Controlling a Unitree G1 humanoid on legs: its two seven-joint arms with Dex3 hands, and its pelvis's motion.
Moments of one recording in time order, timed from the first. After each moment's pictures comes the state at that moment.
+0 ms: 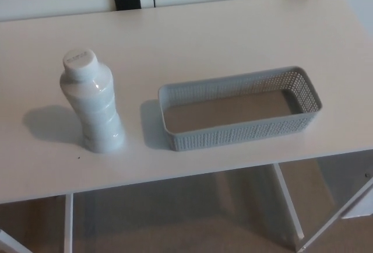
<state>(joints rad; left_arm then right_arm) -0.24 0.57 0.30 0.24 -0.35 0.18 -0.29 0.16 -0.29 -0.53 1.03 0.43 -0.02 0.44</state>
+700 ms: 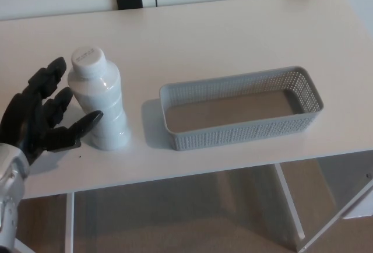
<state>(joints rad) -0.25 0.37 0.13 0.33 -0.24 0.11 -0.26 0.16 -0.29 -0.50 0.95 0.42 -0.02 0.41</state>
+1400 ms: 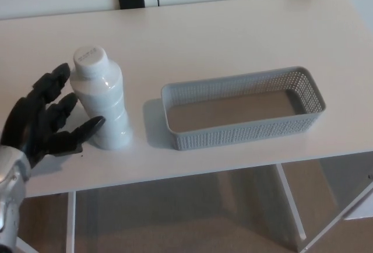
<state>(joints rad) -0.28 0.37 0.09 0.40 -0.21 0.09 -0.29 0.13 -0.29 -0.48 0.92 0.42 -0.01 0.38</state>
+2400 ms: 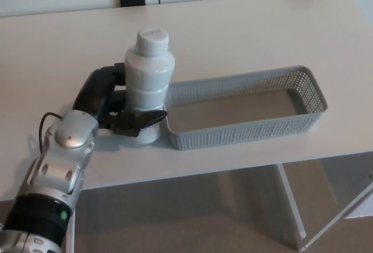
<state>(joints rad) -0.49 0.26 -0.10 0.52 0.04 0.09 -0.09 0.09 -0.29 -0.45 0.86 0.42 0.00 0.39</state>
